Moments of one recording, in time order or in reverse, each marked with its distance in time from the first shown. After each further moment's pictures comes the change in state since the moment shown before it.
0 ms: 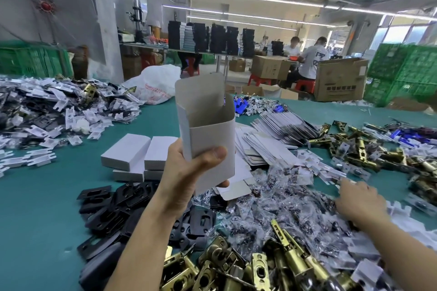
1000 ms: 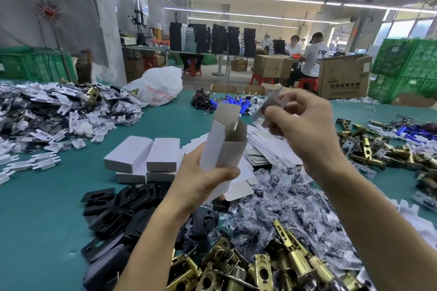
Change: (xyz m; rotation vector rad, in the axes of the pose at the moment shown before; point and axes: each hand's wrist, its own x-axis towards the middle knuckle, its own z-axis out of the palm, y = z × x) left_hand 0.005 -0.015 0.002 0.262 -0.026 -0.193; right_hand -0.098 -0.105 -0.160 1.557 0.289 -0.638
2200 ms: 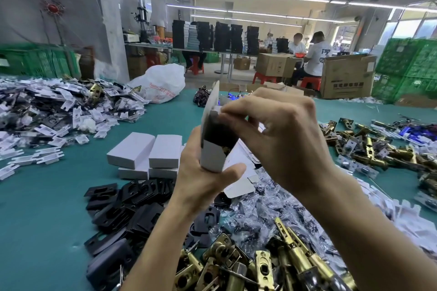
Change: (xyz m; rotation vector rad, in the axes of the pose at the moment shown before) left_hand -0.001 -0.005 0.008 0.096 0.206 0.303; right_hand -0.032 -0.041 0.024 -0.573 -0.121 -0.714
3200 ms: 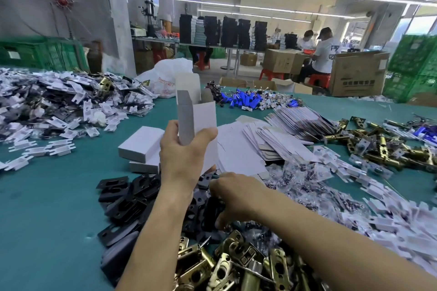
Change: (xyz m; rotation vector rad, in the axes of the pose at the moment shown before) left_hand 0.017 0.008 -0.029 -0.051 0.347 -0.298; right_hand -0.061 0.022 0.121 -0.149 -1.175 0.209
